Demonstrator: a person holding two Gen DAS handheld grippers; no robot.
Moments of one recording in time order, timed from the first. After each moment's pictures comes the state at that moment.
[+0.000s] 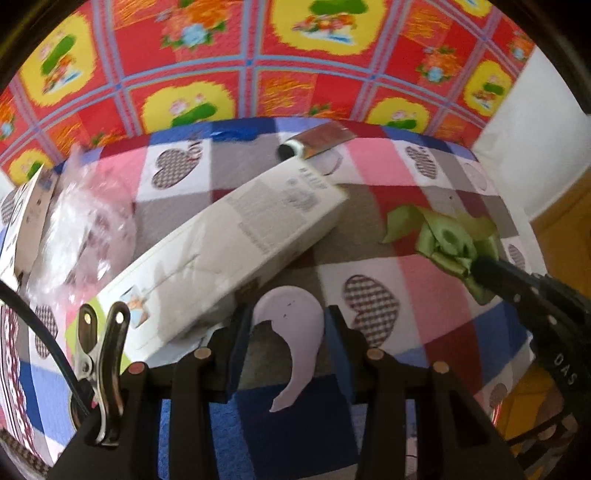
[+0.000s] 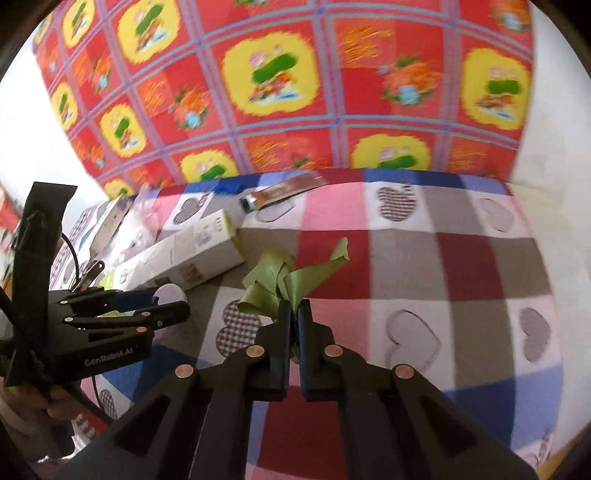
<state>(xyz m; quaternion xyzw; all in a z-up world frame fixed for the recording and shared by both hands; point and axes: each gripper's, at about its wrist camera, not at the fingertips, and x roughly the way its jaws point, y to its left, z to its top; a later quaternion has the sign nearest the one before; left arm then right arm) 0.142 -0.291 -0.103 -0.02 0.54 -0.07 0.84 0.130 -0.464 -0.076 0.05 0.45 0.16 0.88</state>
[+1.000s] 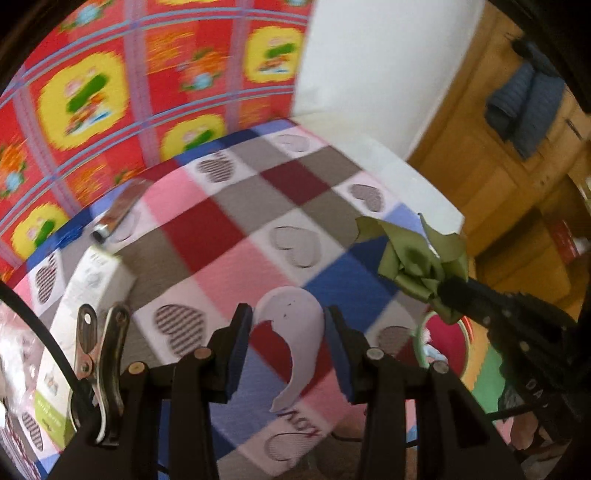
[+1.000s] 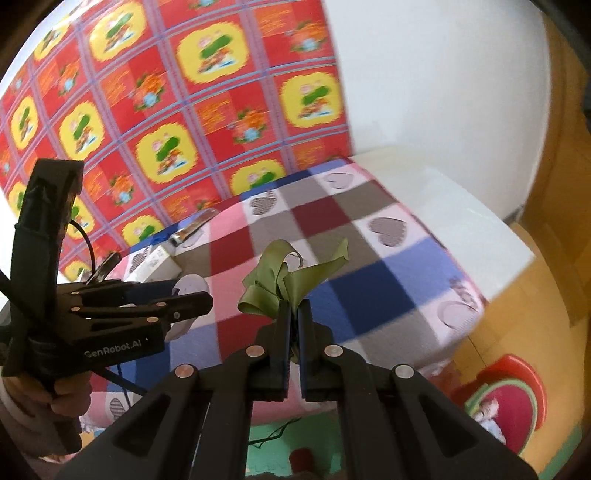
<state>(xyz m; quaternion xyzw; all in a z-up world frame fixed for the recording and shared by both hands) 0.090 -0.415 -0.050 0.11 0.49 -0.32 0.80 -0.020 -0.536 -0.036 0.16 0.39 -0.05 0.90</state>
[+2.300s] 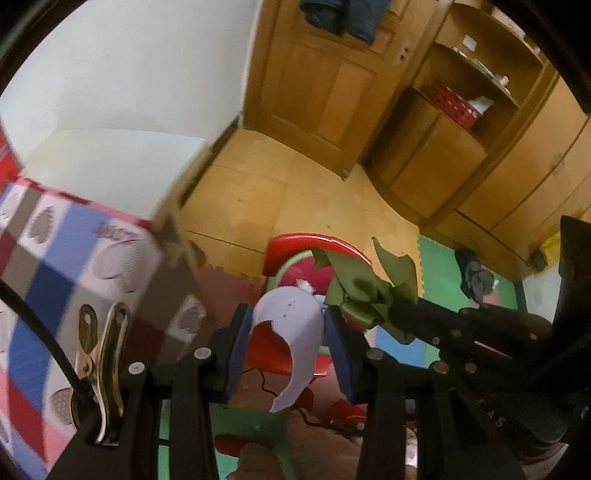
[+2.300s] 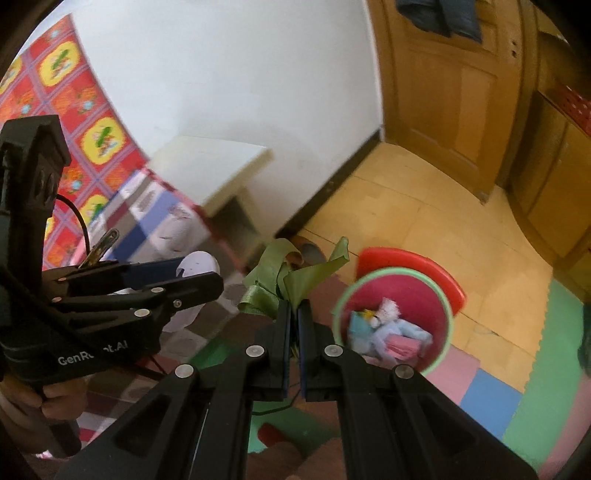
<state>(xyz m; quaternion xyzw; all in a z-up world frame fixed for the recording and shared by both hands) -0.107 -0.668 -0.110 0.24 0.47 -0.54 0.65 -0.251 -0.705 -0.102 0.29 0.41 -0.28 0.82</state>
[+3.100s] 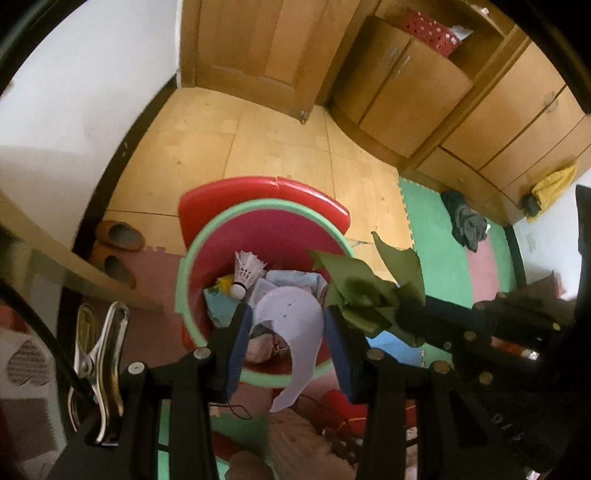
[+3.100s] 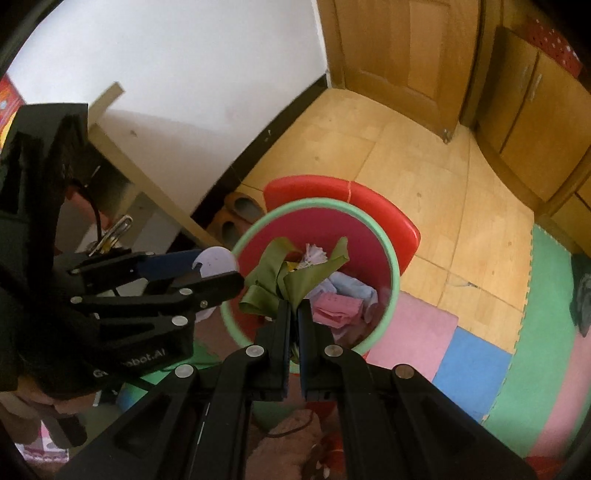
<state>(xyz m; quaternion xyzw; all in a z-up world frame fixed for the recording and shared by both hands) -0.185 -0.787 -0.295 0.31 0.50 -0.58 0.57 -0.323 -0.791 -0.258 0.34 0.47 -0.32 0.75</state>
